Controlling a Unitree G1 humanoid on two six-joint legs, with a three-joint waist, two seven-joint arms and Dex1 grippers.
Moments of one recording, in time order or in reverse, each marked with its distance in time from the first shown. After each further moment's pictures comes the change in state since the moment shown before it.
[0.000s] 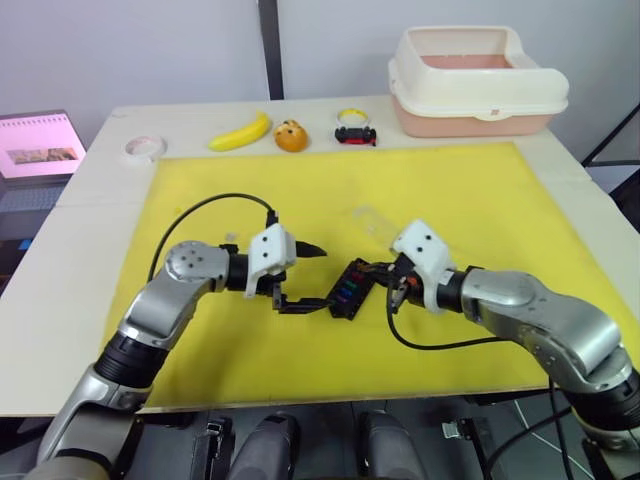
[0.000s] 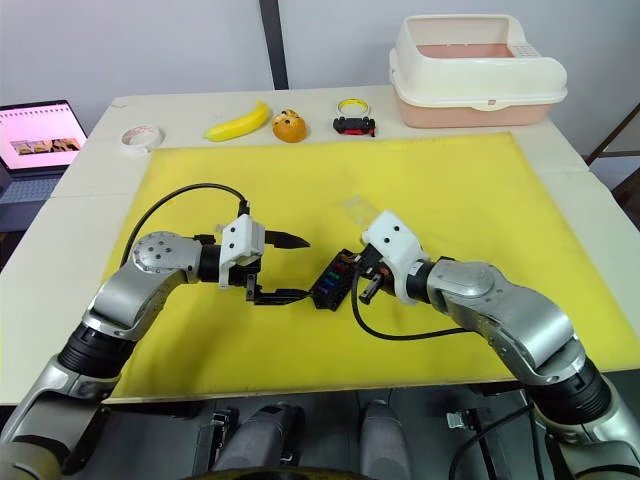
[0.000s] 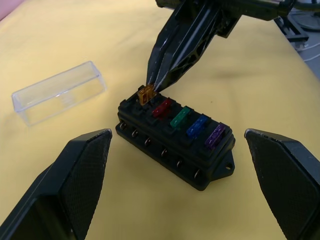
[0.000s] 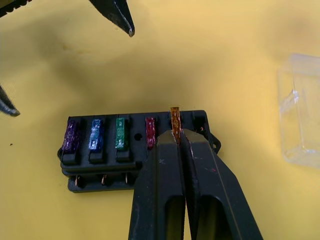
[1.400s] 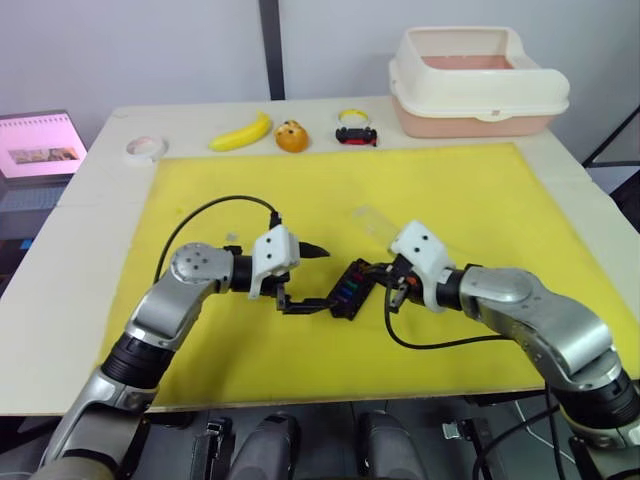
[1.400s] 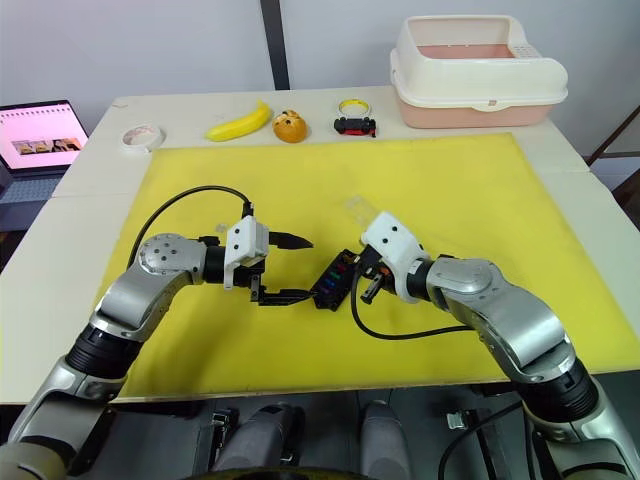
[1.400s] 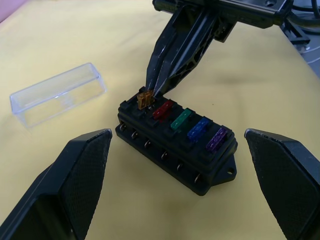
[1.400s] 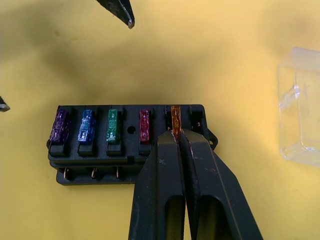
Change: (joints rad) left arm 0.010 -0.022 0.000 0.010 0.021 -0.009 0.003; right arm 0.001 0.044 -0.015 -0.008 -0.138 0.063 0.122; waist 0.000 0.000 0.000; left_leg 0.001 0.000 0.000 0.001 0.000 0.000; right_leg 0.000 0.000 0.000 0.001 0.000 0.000
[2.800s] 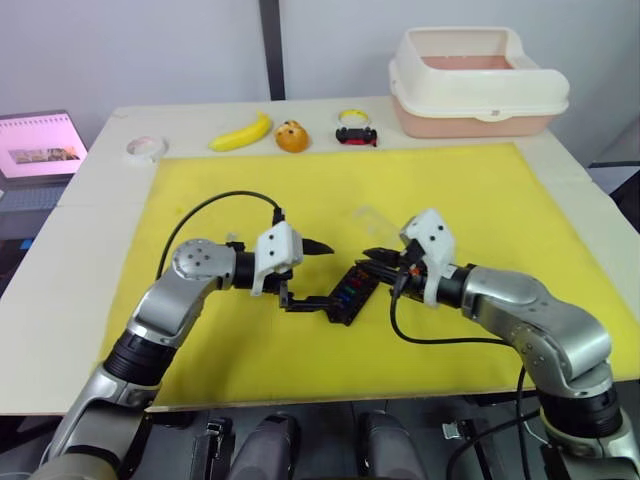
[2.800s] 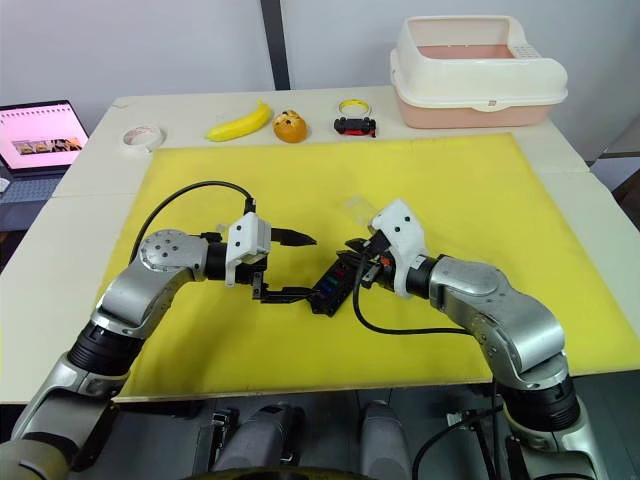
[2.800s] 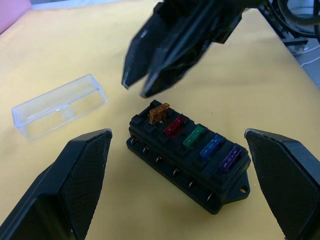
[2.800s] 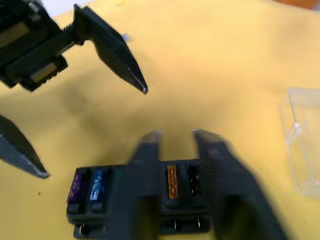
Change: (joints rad) left arm -0.028 -0.010 0.000 -0.008 0.000 0.008 -0.008; right arm 0.083 0.186 -0.153 0.022 0.057 -0.100 0.018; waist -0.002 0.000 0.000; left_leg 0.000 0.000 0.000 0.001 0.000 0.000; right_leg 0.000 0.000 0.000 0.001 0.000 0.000
